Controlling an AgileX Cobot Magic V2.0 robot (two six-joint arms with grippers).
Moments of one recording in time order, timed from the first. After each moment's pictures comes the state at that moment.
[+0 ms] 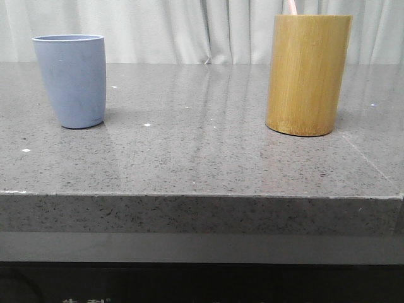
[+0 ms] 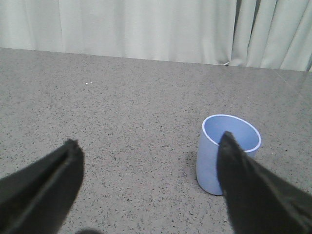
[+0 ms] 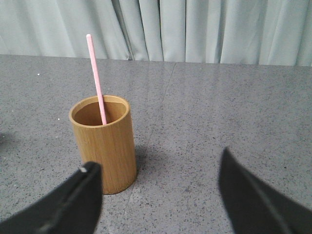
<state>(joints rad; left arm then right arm) -0.07 0.51 -0.67 -0.13 0.45 0.03 0.10 0.41 -0.64 0.15 0.48 -0.04</state>
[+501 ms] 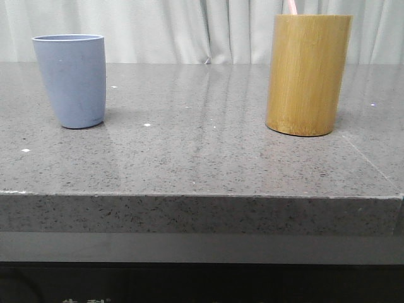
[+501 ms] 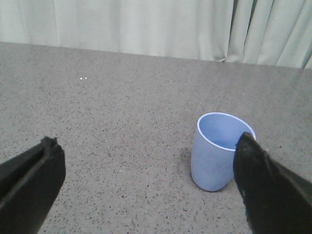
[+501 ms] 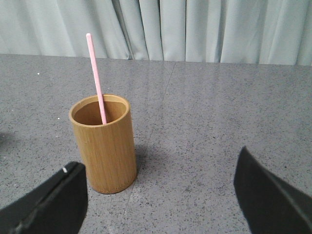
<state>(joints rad) -0.07 0.58 -0.74 -0.15 0.51 0.06 0.10 0.41 -0.64 0.15 0.48 -0.04</state>
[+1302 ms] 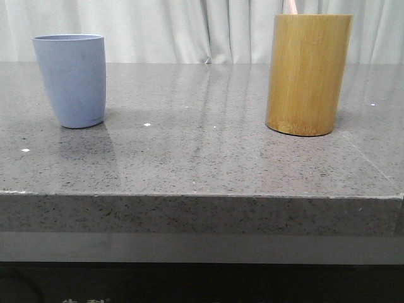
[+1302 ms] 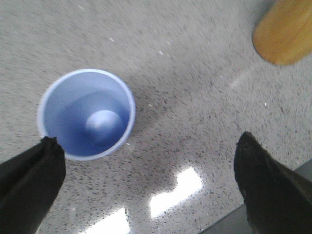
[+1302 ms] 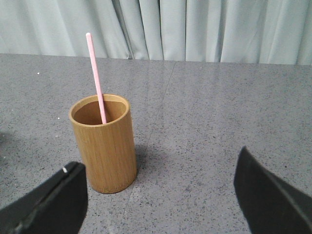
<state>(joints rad) -0.42 1.46 -1.60 -0.15 1.19 0.17 0.10 0.41 -0.64 0.15 0.48 -0.04</state>
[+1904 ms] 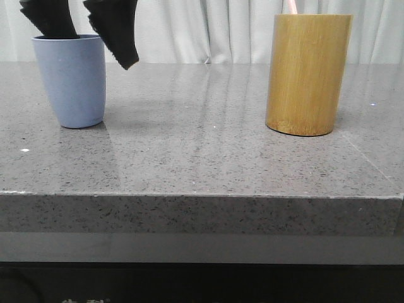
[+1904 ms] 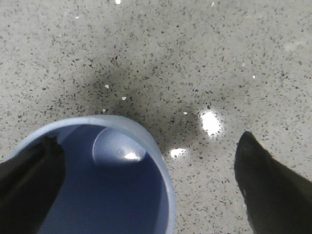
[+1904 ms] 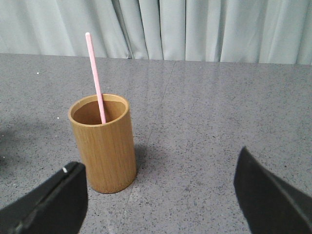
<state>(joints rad) -0.44 1.81 -1.77 -0.04 1.25 0.17 0.10 0.41 -0.64 0.15 0.48 -0.04</state>
